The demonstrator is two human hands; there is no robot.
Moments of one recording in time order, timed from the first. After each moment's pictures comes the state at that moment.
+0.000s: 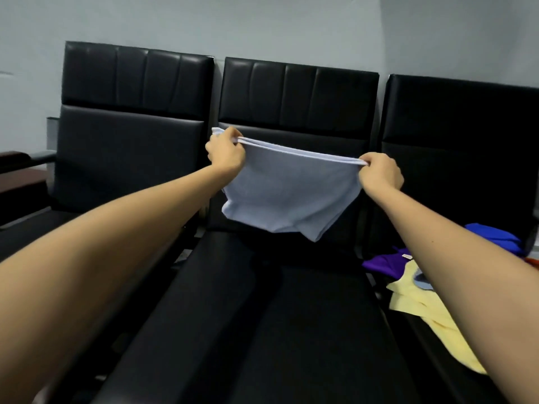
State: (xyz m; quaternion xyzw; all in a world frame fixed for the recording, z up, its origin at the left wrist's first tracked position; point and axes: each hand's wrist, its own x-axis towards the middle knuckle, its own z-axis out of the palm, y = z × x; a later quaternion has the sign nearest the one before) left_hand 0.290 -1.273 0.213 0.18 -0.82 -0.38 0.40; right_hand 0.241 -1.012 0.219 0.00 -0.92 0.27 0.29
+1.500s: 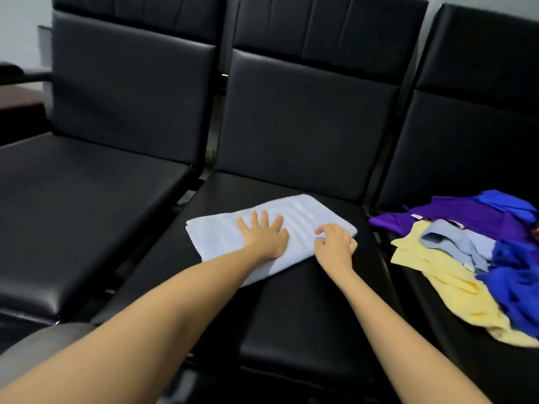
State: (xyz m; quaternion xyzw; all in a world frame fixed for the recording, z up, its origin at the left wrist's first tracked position) left_hand 0.342 -1.177 -0.028 0.15 -0.98 -0.11 -0.07; right_hand 0.318 -1.026 -0.019 0.11 -0.96 0.23 0.09
